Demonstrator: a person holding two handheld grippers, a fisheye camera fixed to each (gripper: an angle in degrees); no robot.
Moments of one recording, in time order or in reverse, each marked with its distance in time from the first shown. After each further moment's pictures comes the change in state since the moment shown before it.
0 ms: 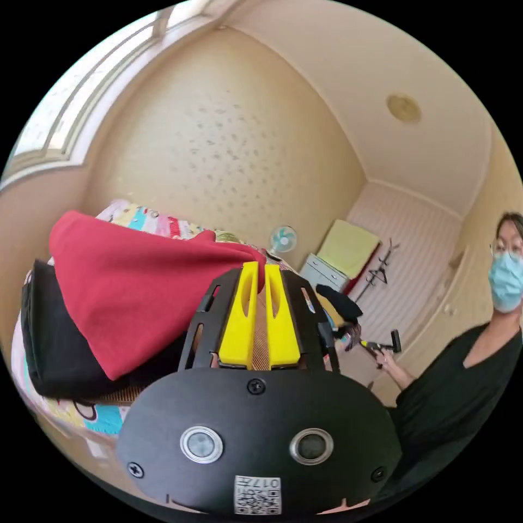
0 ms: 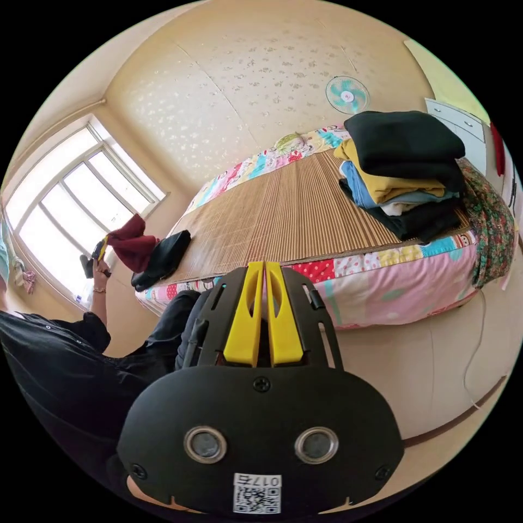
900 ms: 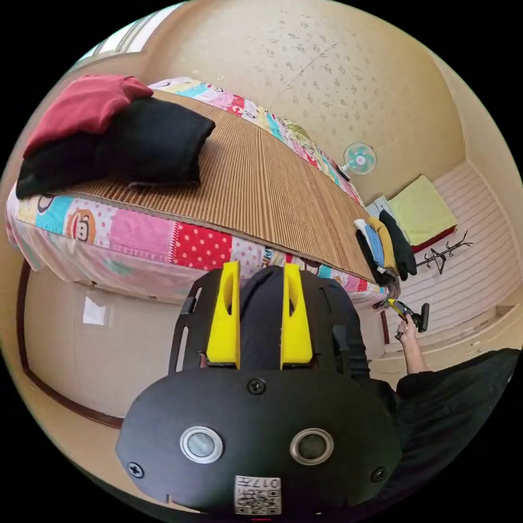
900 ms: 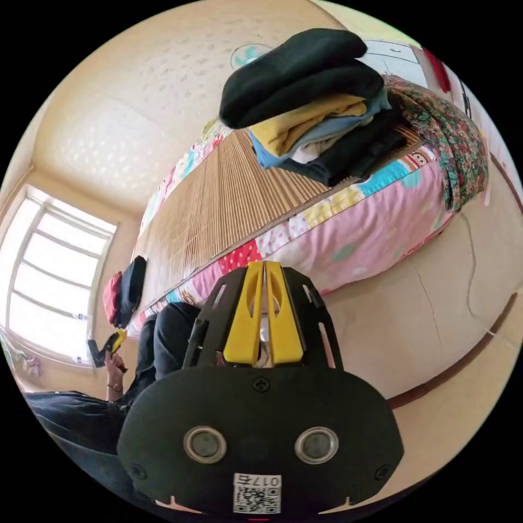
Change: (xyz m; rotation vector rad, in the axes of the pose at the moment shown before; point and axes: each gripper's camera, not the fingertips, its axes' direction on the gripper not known) left arm -0.025 0.244 0.082 -0.439 -0.376 -0.450; right arm 0.092 -0.043 -0.050 -0.167 0.205 0.294
